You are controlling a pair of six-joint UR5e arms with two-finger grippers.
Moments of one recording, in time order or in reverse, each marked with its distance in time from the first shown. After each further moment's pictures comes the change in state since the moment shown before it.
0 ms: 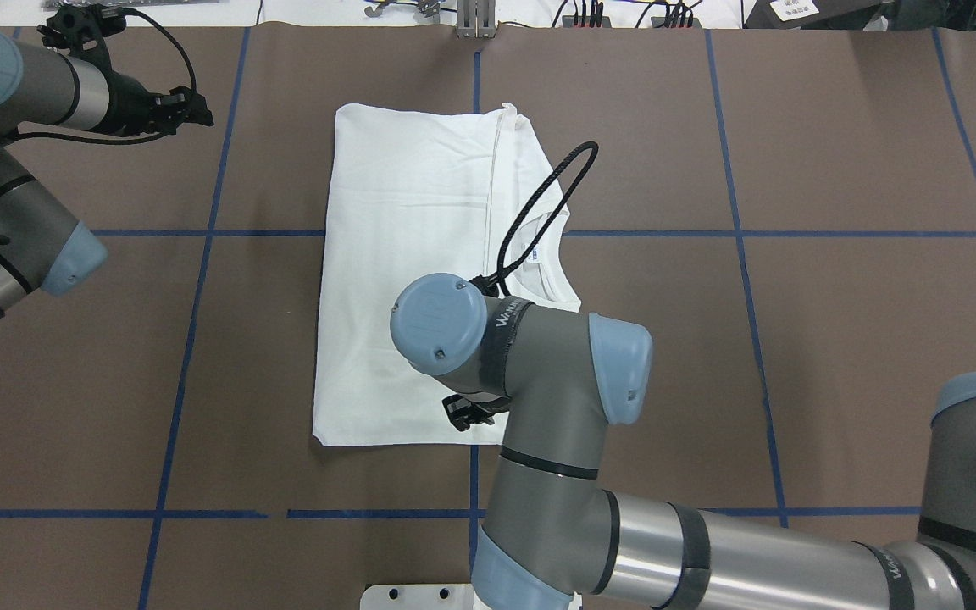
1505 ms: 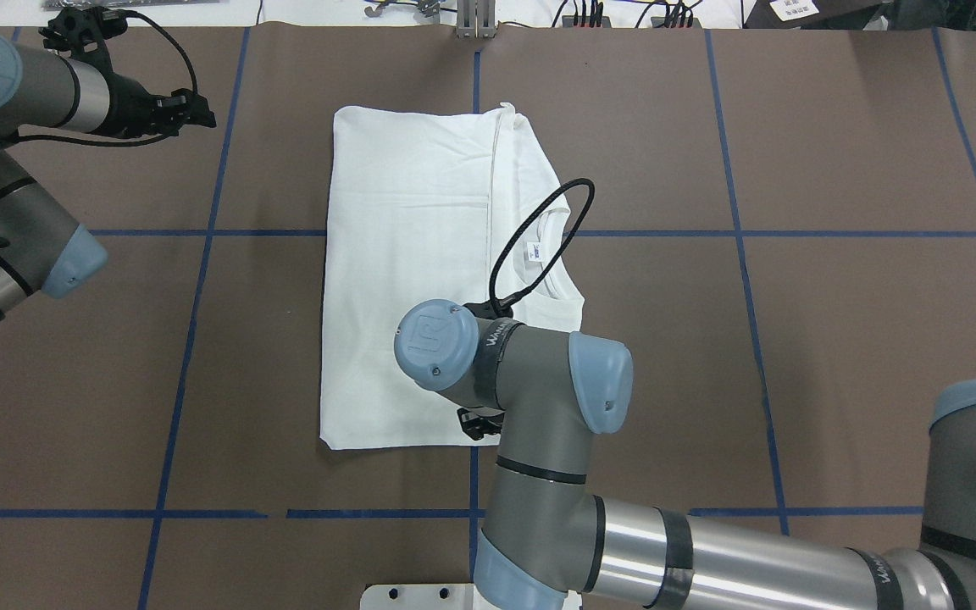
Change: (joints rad) left arm 0.004 0.002 -0.003 -0.010 -0.002 -0.003; right arm -0.015 -0.061 -0.027 -0.007 -0.001 0.061
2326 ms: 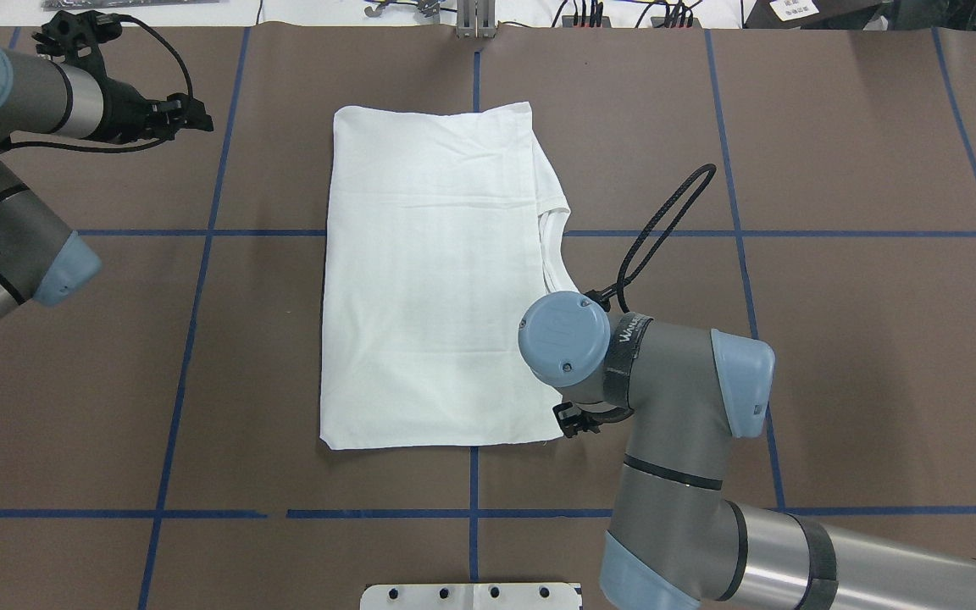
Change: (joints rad) left arm 0.004 0.030 -0.046 0.003 0.002 -0.002; right arm 0.045 -0.206 0.240 -0.054 -0.004 -0.064
